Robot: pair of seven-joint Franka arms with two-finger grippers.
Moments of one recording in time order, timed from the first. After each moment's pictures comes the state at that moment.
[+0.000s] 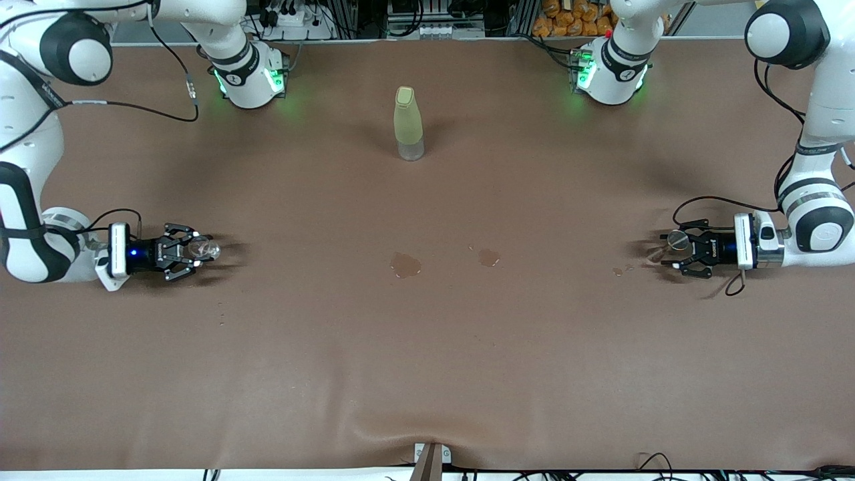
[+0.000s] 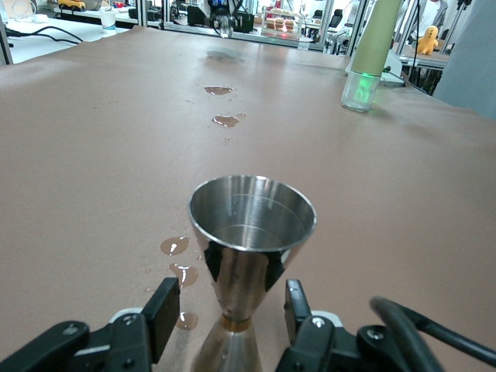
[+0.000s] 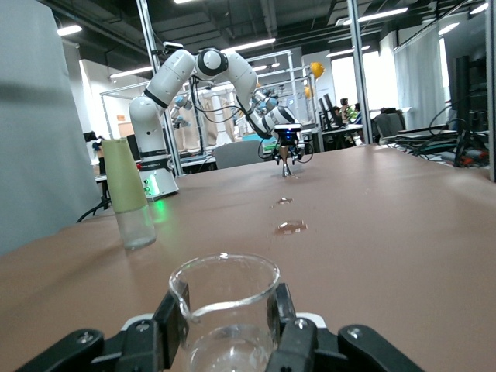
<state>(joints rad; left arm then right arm) 0.41 0.82 0.07 -1.68 -0.90 1.55 2.51 -0.48 0.89 0.05 -1.58 1.01 1.30 -2.41</state>
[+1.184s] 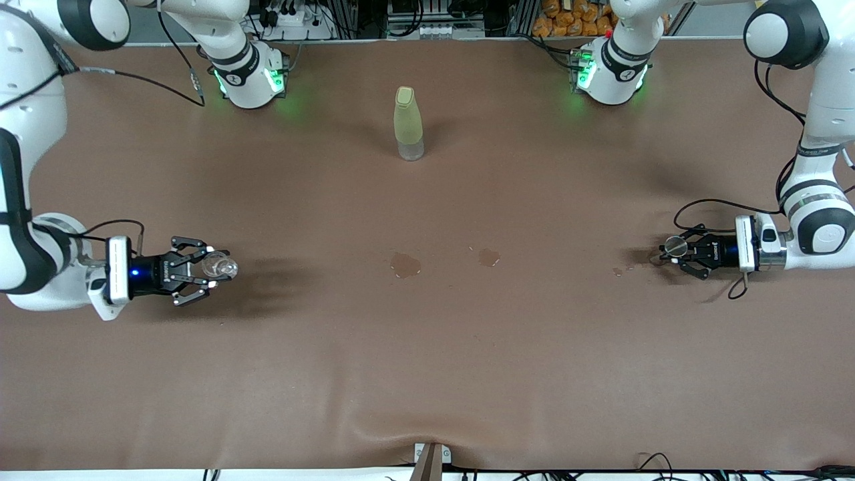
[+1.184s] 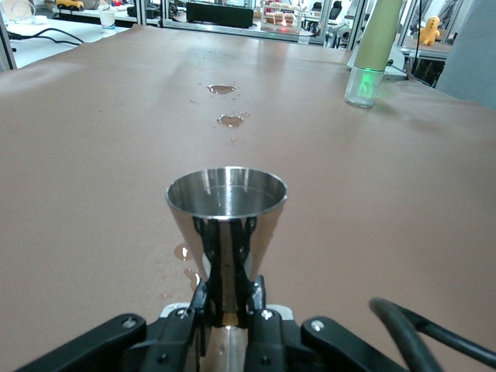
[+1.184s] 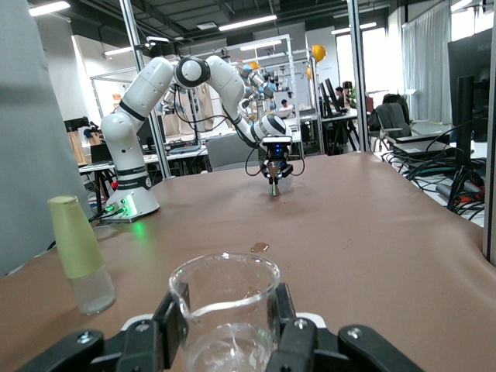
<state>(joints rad) 0.40 0.81 0.06 -1.65 -0.90 1.56 2.51 -0.30 0.68 0.08 -1.57 1.16 1.39 -2.16</state>
